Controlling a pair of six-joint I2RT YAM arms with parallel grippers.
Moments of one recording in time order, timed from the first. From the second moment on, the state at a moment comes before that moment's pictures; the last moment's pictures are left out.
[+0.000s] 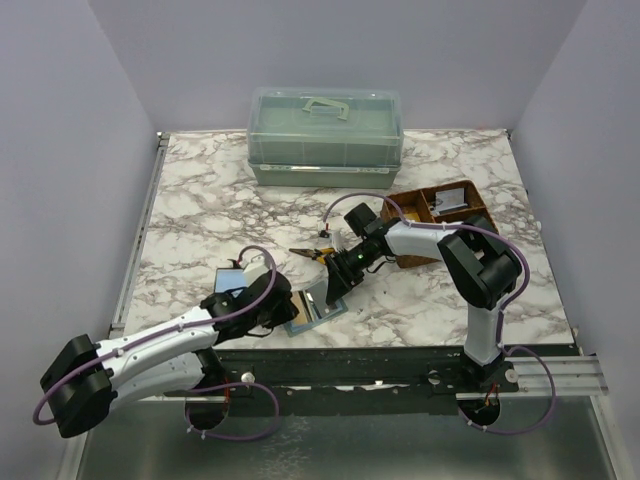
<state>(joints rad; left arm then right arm) -0.94 0.95 0.46 -0.47 -0.23 -1.17 0.66 1.94 1.11 -0.38 -0.90 0.02</state>
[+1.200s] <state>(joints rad) -0.83 0.77 0.13 0.10 -0.11 -1.16 0.66 1.93 1.13 -0.42 -0.89 -0.06</state>
